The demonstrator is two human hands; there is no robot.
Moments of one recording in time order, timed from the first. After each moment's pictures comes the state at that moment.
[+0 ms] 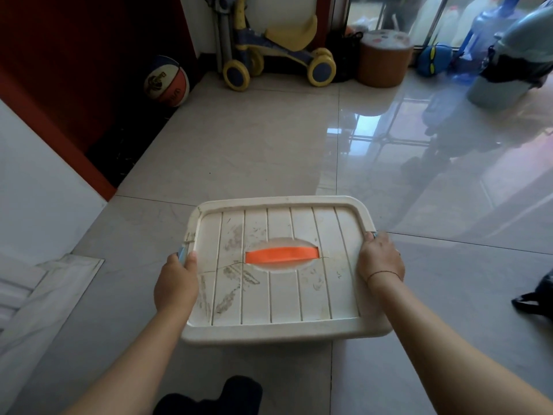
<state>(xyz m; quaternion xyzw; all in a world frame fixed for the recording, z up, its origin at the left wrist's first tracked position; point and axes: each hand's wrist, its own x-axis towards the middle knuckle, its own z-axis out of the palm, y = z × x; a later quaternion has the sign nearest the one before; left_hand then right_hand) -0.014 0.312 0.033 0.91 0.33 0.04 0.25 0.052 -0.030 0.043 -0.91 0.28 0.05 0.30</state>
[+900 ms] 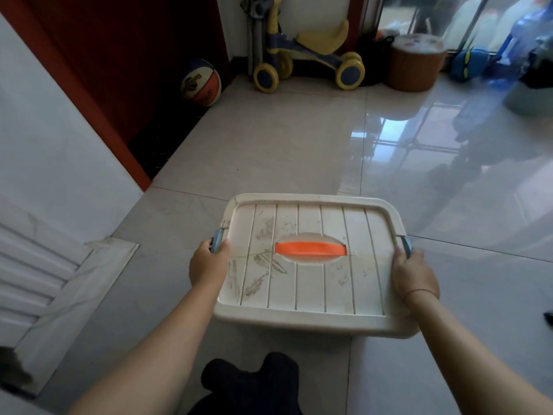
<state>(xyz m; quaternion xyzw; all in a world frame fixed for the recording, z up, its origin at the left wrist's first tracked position) -0.018 0.310 0.045 0.83 0.37 0.05 0.41 0.014 -0.042 0.044 -0.91 0.27 0.06 0.31</state>
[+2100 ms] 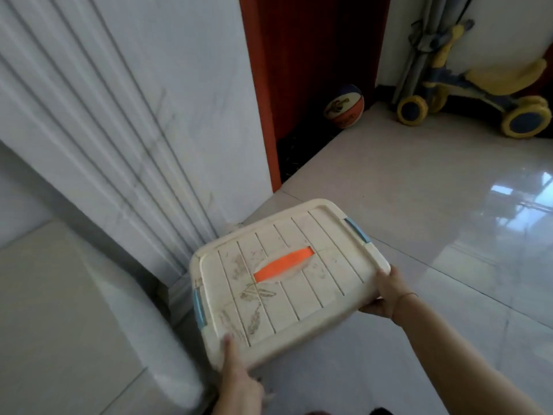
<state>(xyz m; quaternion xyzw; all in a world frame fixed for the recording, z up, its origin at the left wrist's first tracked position) -0.196 0.401 0.065 0.12 0.67 0.20 0.71 0.027 0.256 0.059 -0.72 0.16 0.32 0.59</state>
